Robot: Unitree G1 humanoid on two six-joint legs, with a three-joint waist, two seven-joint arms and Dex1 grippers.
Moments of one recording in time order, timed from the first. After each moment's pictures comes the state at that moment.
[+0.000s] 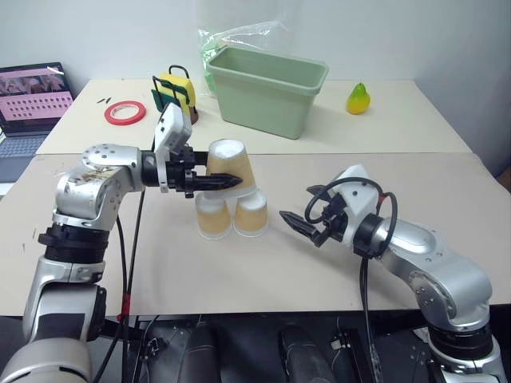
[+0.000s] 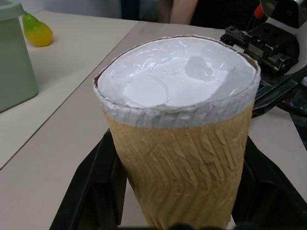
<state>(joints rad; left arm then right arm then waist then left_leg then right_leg) -0.81 0.69 -0.06 0.09 -0.51 0.59 -1.21 -0.37 -0.54 0.02 -0.68 0.49 0.97 0.39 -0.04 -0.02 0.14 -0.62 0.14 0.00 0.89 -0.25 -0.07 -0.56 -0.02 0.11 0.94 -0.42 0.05</state>
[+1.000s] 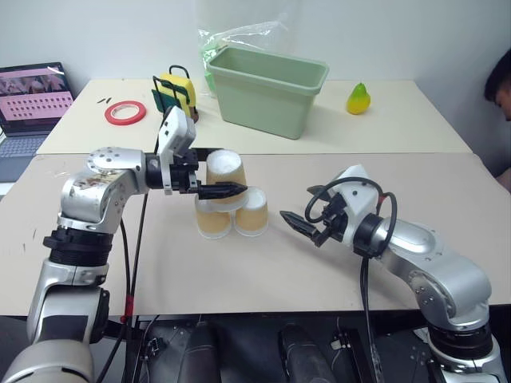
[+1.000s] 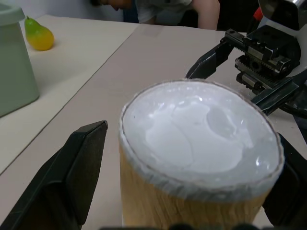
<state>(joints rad) -0.83 0.68 -0.05 0.07 -0.51 0.59 -1.19 -0.37 -0.54 0.02 -0.68 0.48 0.97 0.39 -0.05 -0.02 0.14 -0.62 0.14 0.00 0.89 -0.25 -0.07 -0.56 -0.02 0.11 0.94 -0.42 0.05</state>
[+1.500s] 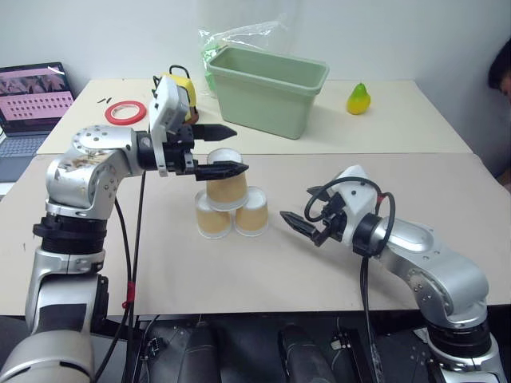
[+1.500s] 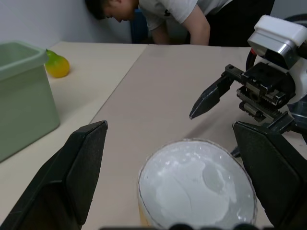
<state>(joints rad) -0.90 0.68 0.00 0.05 -0.54 0.63 -1.16 -0.38 -0.54 0.03 -0.64 0.47 0.96 0.40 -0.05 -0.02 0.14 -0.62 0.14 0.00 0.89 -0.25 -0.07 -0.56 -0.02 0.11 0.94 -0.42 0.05</state>
